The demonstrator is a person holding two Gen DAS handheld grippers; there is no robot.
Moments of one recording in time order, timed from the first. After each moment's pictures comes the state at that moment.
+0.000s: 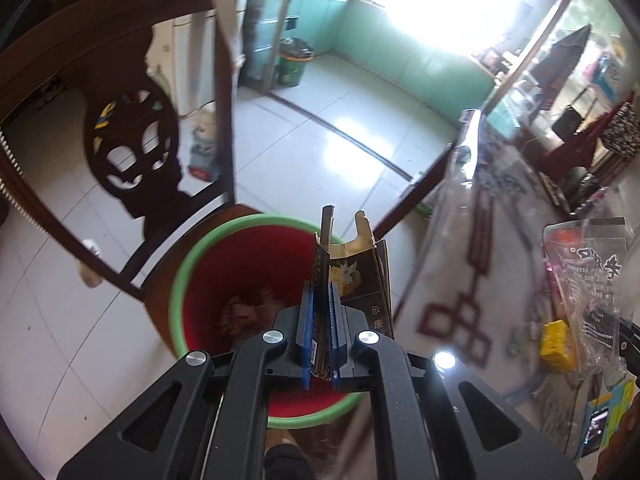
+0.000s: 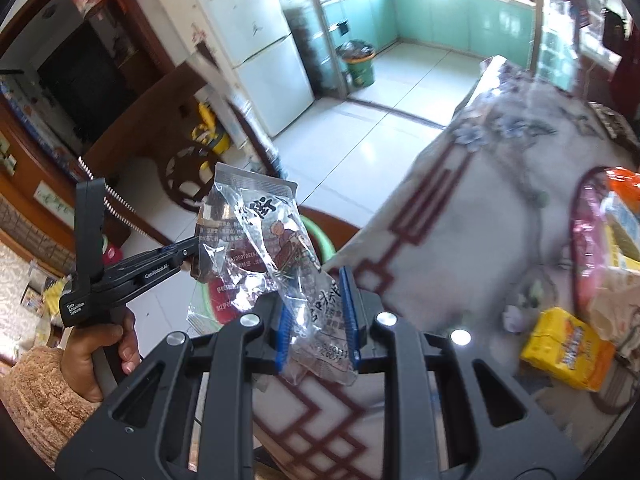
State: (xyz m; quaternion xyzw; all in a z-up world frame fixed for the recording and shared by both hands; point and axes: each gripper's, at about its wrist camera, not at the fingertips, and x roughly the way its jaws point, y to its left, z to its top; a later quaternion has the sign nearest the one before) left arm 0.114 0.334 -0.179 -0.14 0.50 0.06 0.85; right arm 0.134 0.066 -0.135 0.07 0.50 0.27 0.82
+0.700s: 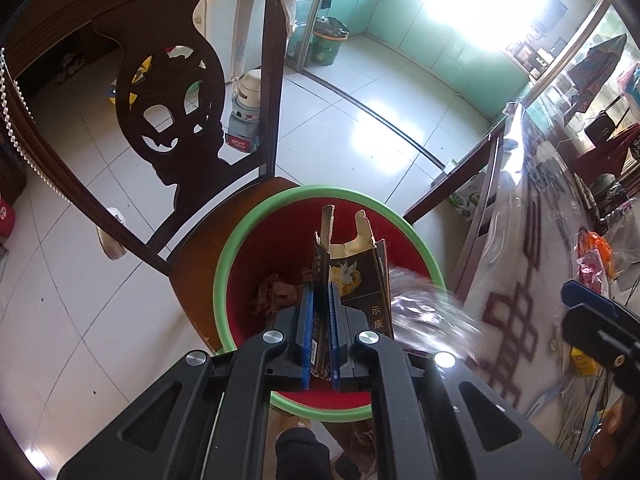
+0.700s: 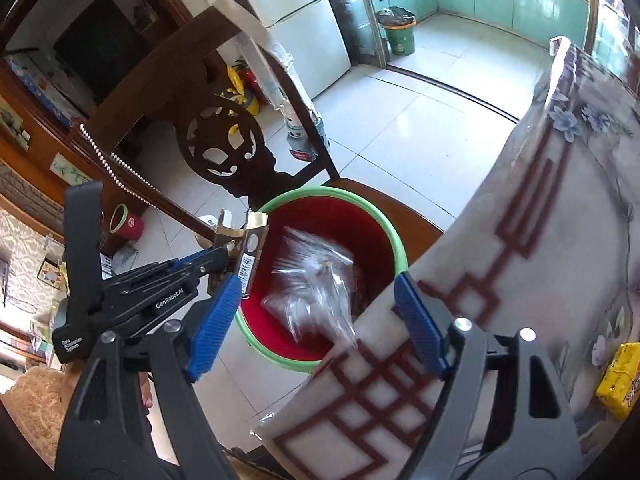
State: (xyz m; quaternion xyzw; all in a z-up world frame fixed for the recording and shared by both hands) left arm 0.106 0.371 -0.210 -0.15 0.54 0.10 0.82; right arm 0.159 0.149 -0.174 0.06 0.54 0.32 0.78
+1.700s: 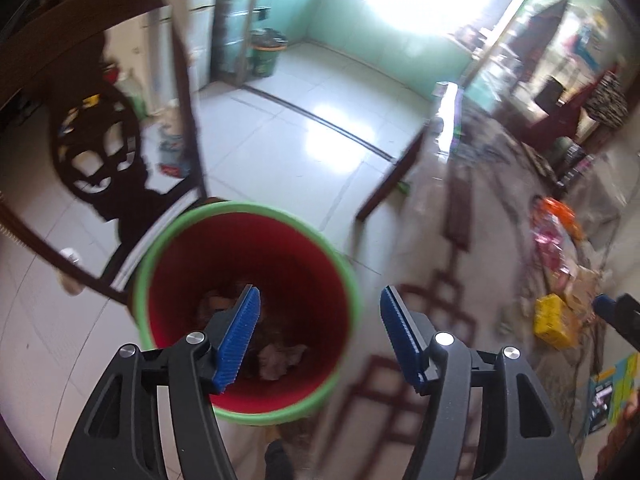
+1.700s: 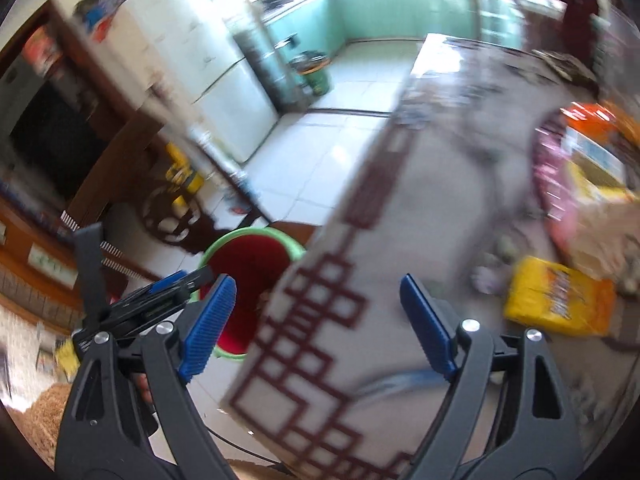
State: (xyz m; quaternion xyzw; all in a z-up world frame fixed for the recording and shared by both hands) left arm 0.124 0.286 -0.187 -0.11 0.52 0.00 0.85; right arm 0.121 -0.007 -0.143 0.16 0.50 0.17 0.83
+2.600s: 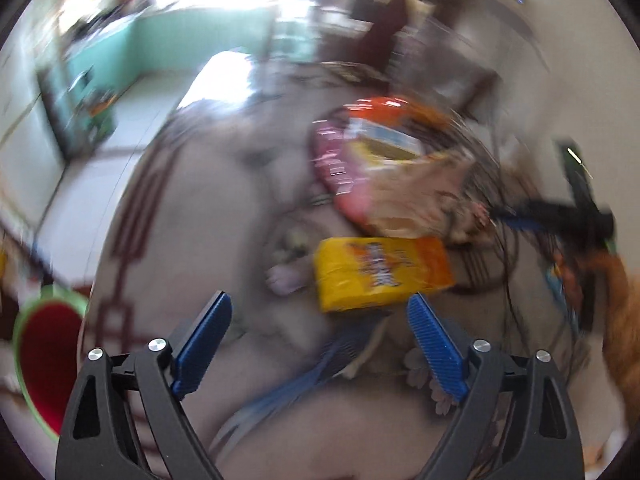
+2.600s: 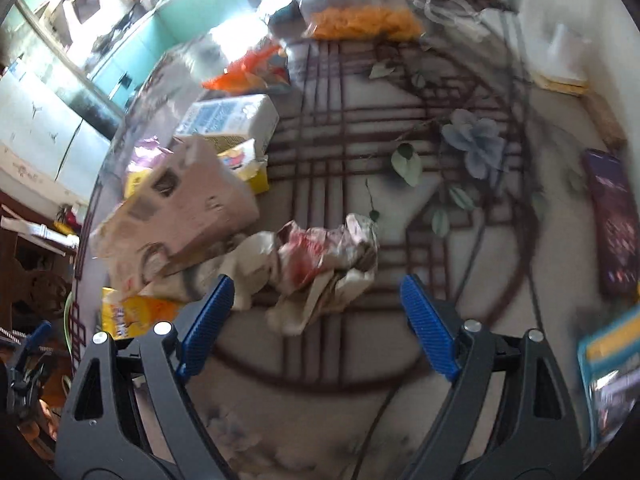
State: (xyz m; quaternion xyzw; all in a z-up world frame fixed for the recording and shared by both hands) left arm 0.110 -0.010 -0.174 0.06 0.49 -0.24 0.83; right arm 0.122 -0.365 -0.257 0.22 0.56 -0.03 0.79
